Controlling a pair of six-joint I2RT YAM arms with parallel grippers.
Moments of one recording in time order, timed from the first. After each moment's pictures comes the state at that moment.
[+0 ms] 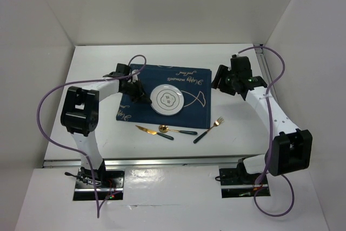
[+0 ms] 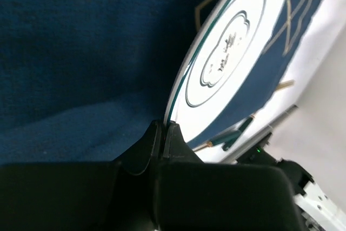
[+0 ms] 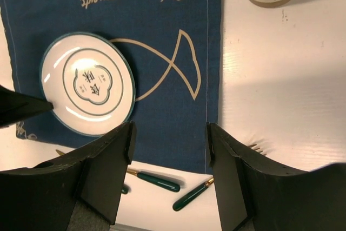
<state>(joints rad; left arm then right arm) -0.17 1.91 1.23 -0.42 0.61 -0.59 0.18 1.35 1.15 -0.57 -0.07 0.51</state>
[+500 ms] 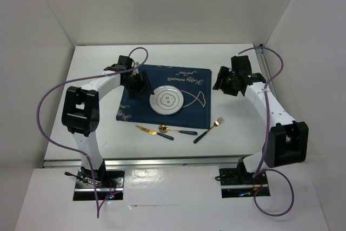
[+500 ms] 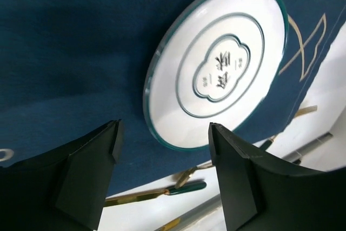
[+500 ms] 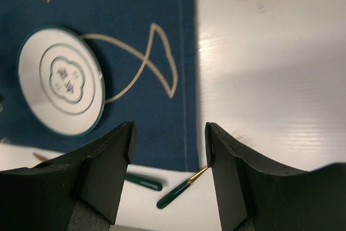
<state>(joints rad) -0.20 1.91 1.37 -0.55 0.42 -0.54 0.16 1.41 1.16 -0.61 -0.06 0.47</state>
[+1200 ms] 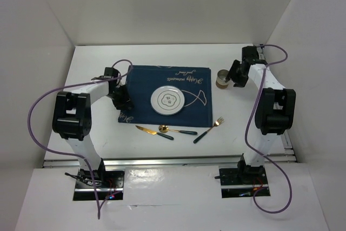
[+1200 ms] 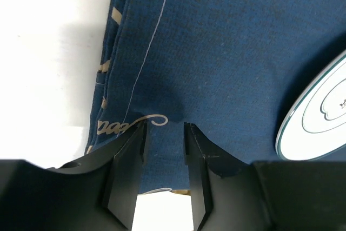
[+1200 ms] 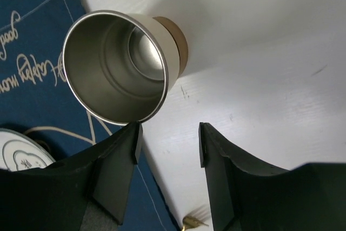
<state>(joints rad) -0.06 1.83 1.15 -0.56 0.24 -0.51 -0.06 1.84 1.43 -0.61 -0.06 0.43</state>
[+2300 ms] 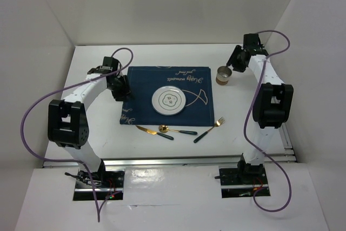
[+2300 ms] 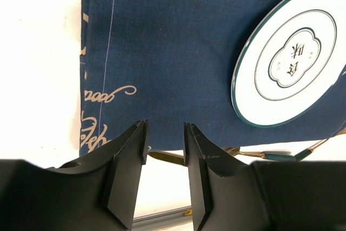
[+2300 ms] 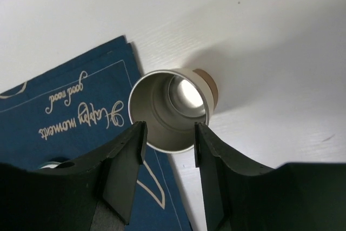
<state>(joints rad) -0.10 1.71 1.28 -0.72 0.21 -0.48 -0.06 1.94 1.67 -0.57 -0.07 0.46</state>
